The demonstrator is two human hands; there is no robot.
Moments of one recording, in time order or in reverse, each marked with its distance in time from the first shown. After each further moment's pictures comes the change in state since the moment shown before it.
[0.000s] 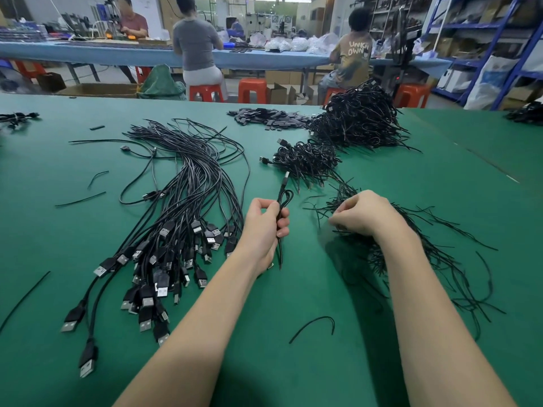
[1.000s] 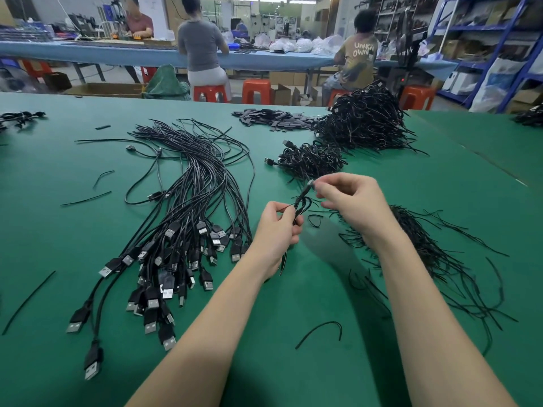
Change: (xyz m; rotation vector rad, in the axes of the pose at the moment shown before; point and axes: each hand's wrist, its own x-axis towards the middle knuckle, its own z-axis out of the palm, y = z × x) left_hand -0.005 -0.004 0.004 0.205 -0.065 0.036; right_hand -0.006 -0.020 0.018 0.728 0.130 -0.384
